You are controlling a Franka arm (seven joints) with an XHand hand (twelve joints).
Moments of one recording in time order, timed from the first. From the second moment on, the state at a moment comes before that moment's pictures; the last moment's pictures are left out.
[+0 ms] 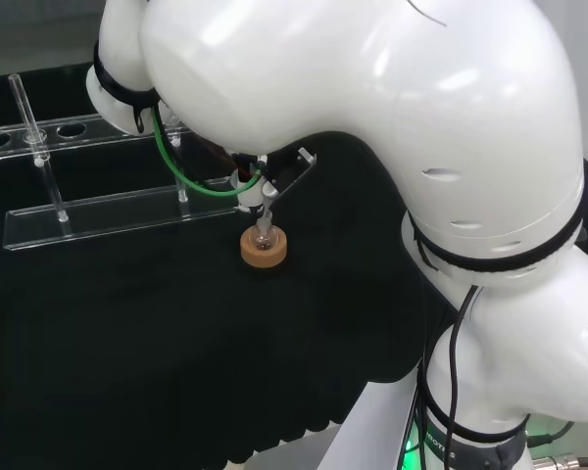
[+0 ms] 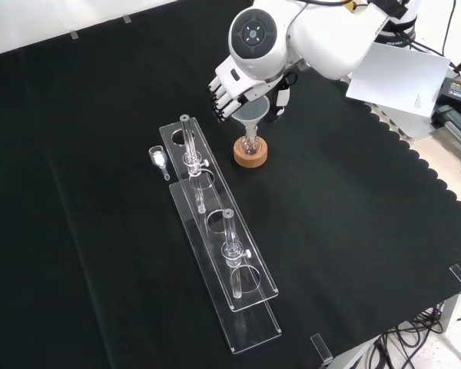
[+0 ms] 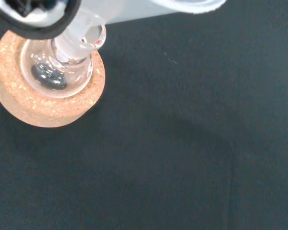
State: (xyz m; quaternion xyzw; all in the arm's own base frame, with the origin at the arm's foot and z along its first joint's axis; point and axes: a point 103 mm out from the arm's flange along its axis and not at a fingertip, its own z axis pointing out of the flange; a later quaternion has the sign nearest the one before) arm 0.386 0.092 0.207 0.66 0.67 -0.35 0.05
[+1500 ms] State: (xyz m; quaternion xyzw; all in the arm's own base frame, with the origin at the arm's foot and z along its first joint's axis) arm 0.389 0.092 0.203 0.66 0.66 -0.36 0.02
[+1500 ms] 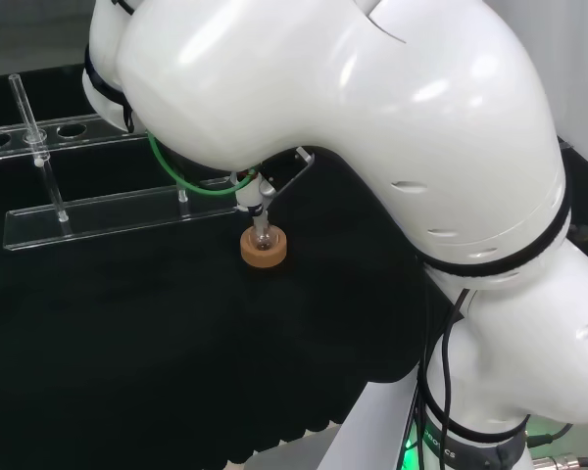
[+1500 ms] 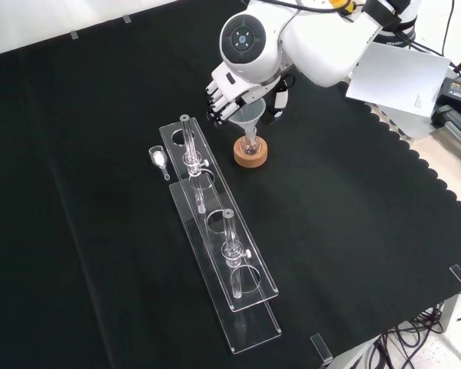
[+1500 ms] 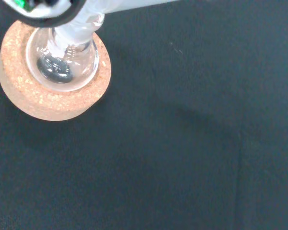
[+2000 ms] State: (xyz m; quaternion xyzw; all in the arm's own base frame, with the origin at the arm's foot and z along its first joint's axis) arm 0.383 0.085 0.202 0.65 0.67 -0.35 0.01
